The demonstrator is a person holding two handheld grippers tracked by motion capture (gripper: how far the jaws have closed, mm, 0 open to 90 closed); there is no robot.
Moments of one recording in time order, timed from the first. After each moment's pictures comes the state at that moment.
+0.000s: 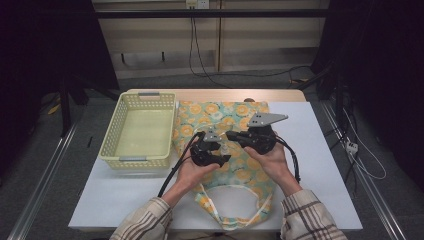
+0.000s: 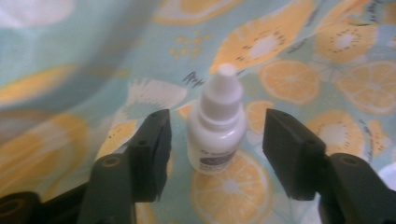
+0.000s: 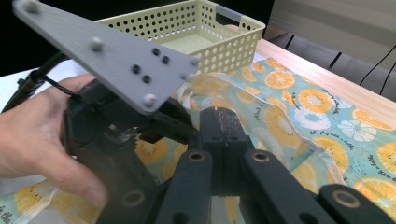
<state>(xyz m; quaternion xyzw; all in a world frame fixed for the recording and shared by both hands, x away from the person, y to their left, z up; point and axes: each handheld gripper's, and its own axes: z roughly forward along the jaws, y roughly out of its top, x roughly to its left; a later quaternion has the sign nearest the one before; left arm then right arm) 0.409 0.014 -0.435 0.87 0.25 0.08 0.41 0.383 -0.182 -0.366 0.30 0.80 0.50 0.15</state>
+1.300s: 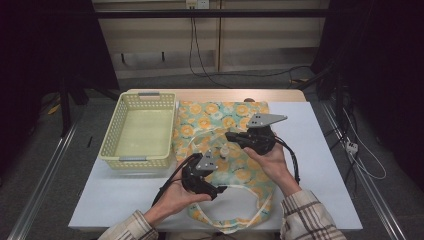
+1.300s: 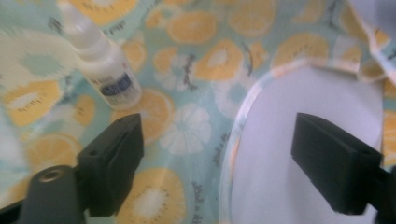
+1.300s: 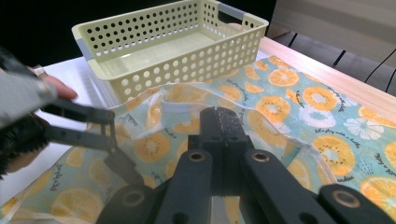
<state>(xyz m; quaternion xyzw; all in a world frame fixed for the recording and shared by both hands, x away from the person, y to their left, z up) 0.341 0.037 -0.424 0.91 0.15 0.06 0.38 0.383 -0.181 -0.369 0.30 0.80 0.50 0.14</state>
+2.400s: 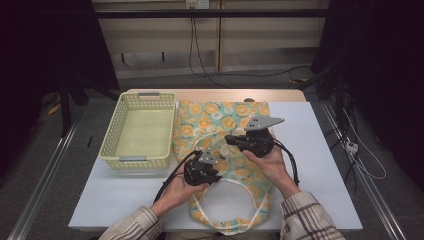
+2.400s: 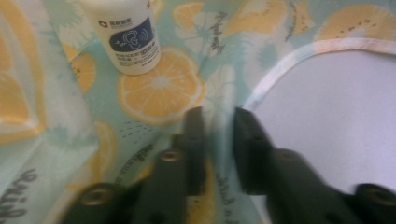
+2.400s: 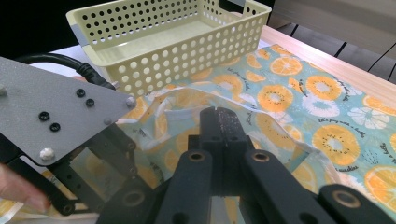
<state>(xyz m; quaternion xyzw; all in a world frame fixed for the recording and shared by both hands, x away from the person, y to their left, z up) 0.370 0.036 -0.455 0.92 0.18 0.01 0.35 0.382 -0.179 -0.378 0.31 0.81 0.49 0.14</state>
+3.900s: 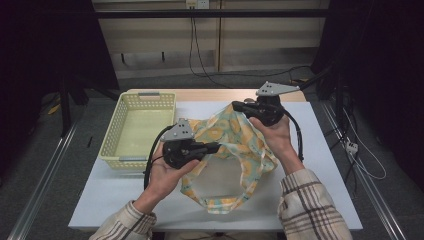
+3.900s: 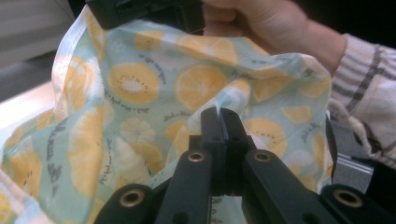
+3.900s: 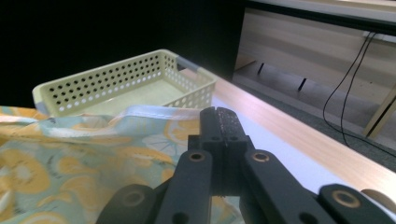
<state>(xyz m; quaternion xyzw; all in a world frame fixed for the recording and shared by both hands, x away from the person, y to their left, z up) 0.357 0.072 -0.327 0.81 0.18 0.04 0.56 0.427 -0.199 -0.317 0.33 0.76 0.53 0.19</state>
